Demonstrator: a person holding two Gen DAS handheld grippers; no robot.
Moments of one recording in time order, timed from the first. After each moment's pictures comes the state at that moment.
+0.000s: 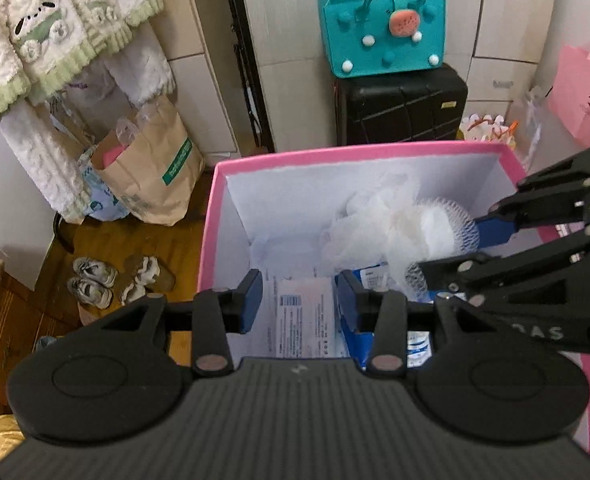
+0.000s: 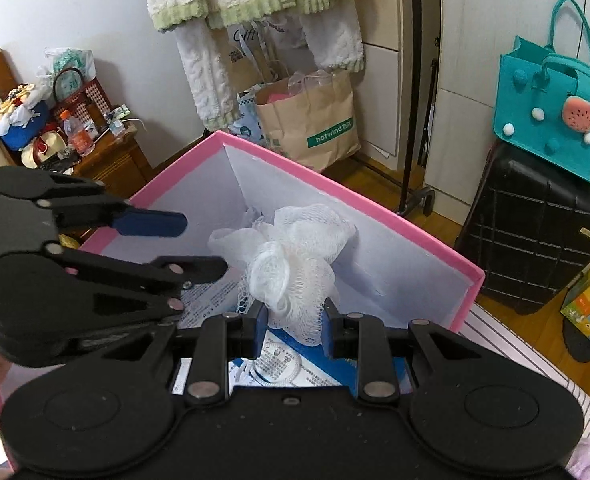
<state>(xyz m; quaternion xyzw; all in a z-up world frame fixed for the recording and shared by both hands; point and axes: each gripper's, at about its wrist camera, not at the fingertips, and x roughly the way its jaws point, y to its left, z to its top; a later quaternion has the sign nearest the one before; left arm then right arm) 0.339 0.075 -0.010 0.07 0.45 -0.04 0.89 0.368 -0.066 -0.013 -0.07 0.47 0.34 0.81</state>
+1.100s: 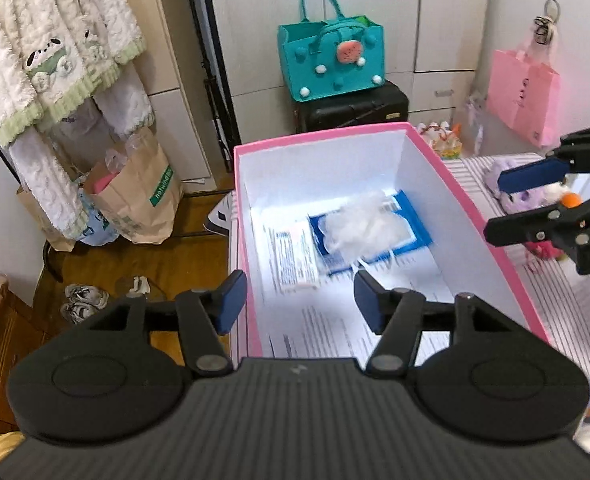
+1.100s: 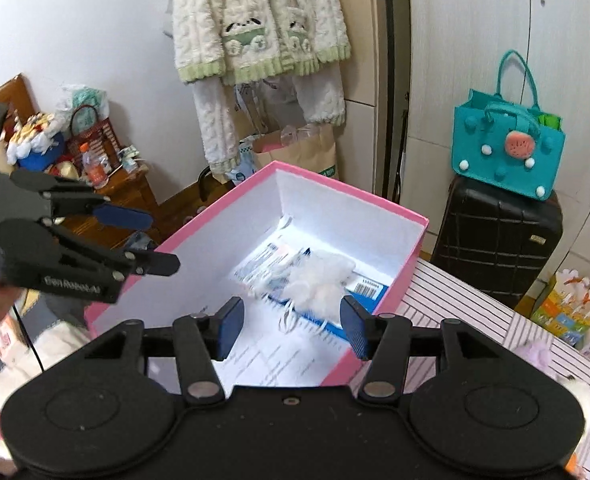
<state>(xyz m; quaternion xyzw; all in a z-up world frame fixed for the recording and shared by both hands) 0.220 0.109 0.046 0.08 0.40 -0.11 0.91 0.223 -0.112 0.063 -0.06 0.39 0.31 0.87</state>
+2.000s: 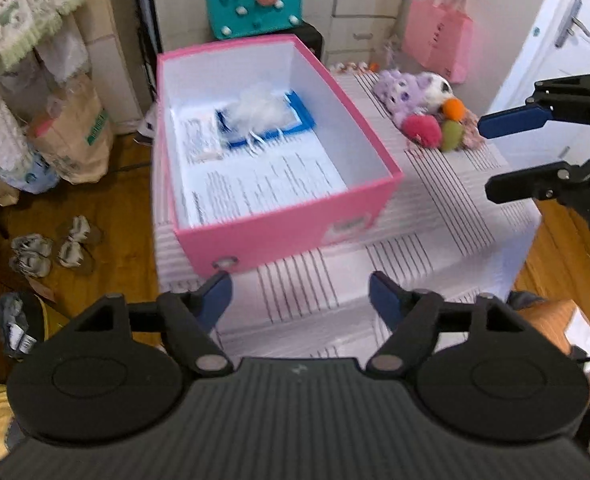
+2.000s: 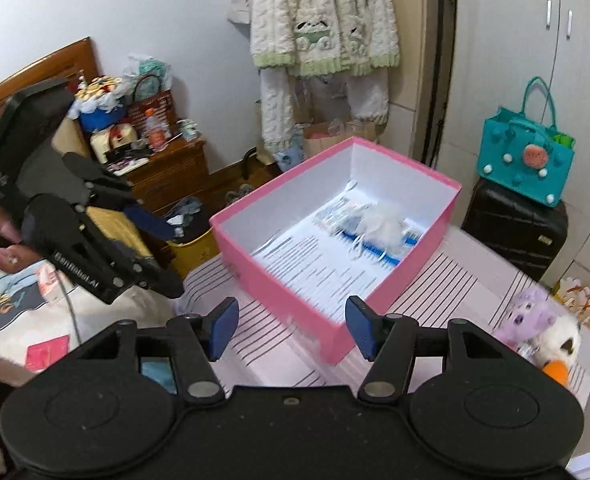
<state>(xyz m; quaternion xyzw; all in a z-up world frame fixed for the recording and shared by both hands) 0.085 0.112 0.055 0.07 0.47 -0.21 0.86 0.076 -0.133 0.101 -0.10 0.38 0.36 0.85</state>
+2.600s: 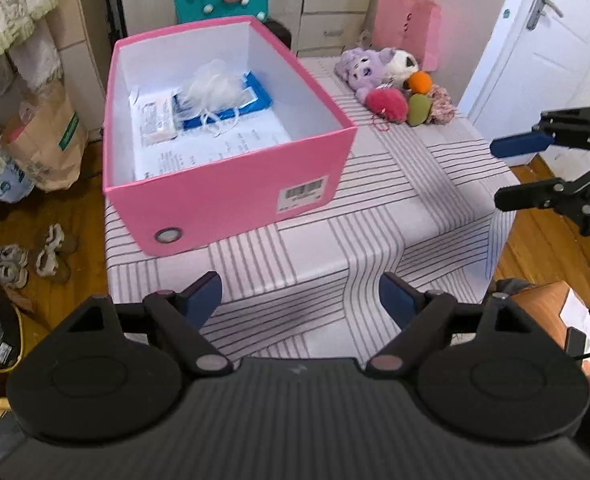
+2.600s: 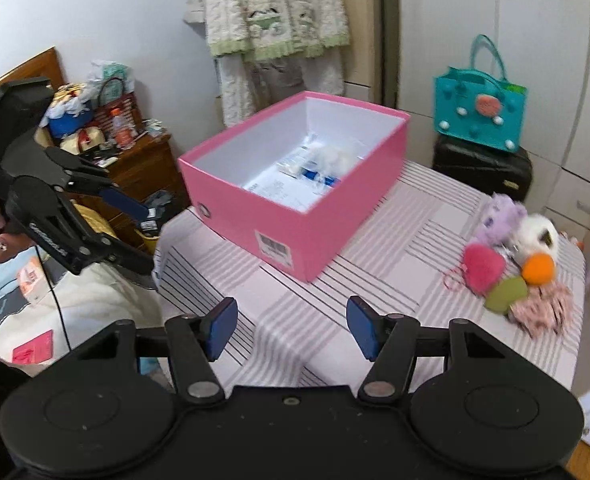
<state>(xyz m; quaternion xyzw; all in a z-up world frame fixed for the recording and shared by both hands) 0.051 0.089 0.014 0.07 0.46 -0.24 0.85 0.021 -0.189 0.046 -0.06 0.39 0.29 0.87</state>
